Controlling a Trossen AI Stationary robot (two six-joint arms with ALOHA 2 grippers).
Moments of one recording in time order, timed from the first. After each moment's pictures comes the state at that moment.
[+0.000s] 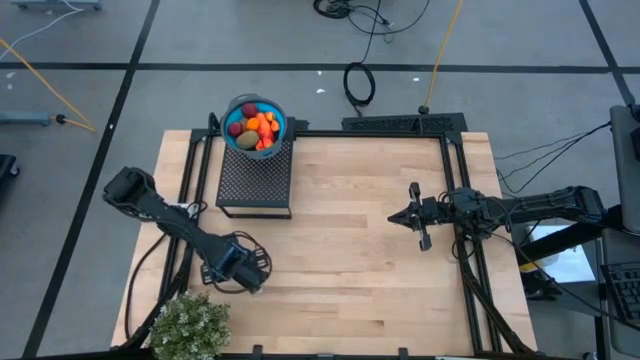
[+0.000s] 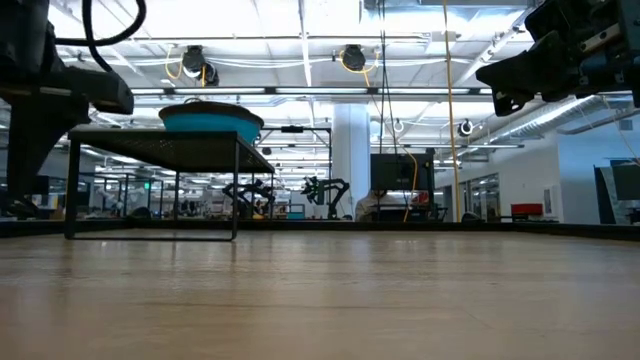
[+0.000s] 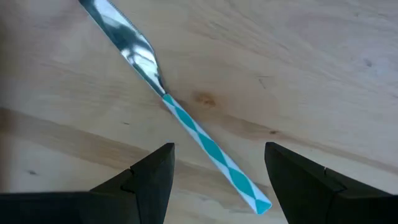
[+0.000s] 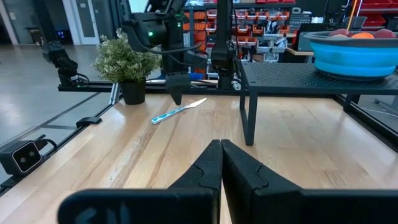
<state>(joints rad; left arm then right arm) -0.56 1.58 0.99 -1.01 0.04 -2.43 0.01 0.53 0.13 0.37 -0.11 0.01</state>
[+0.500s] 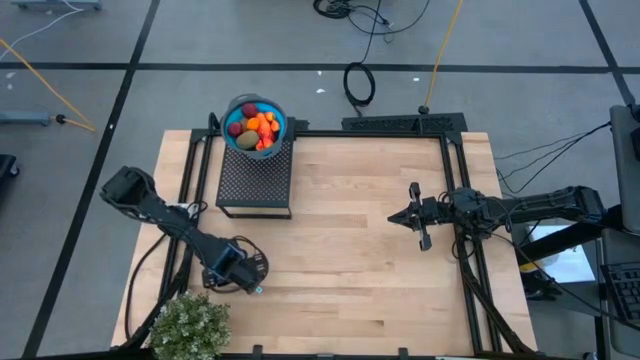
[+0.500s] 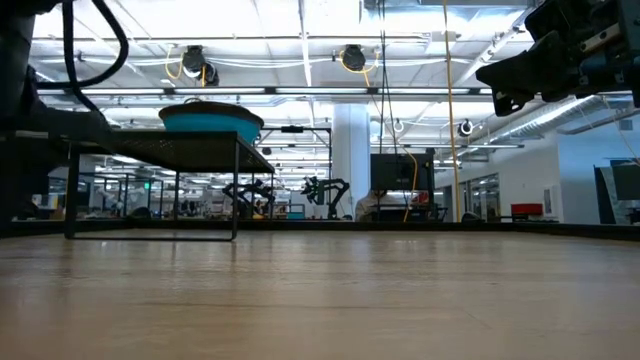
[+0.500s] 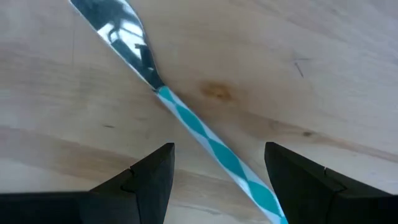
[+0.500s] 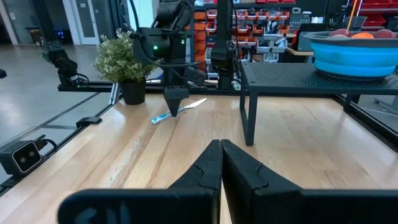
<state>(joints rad) -0.58 1.56 0.81 -0.74 0.09 -2.44 0.01 0.53 0.13 0.37 -0.11 0.01</state>
